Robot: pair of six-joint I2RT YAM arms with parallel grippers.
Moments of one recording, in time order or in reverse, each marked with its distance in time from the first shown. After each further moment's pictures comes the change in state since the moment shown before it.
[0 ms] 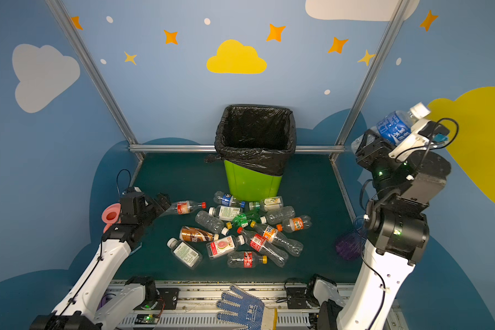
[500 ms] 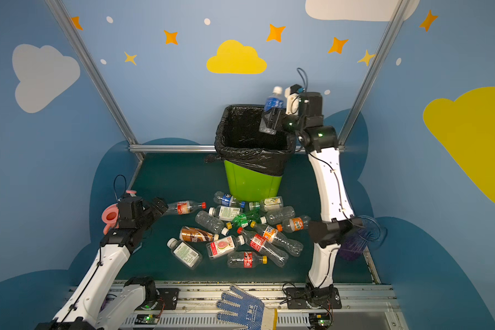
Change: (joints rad) left arm 0.031 -0.067 -0.043 -0.028 -0.003 -0.057; right arm 0.611 0.914 0.684 -0.223 -0.082 -0.111
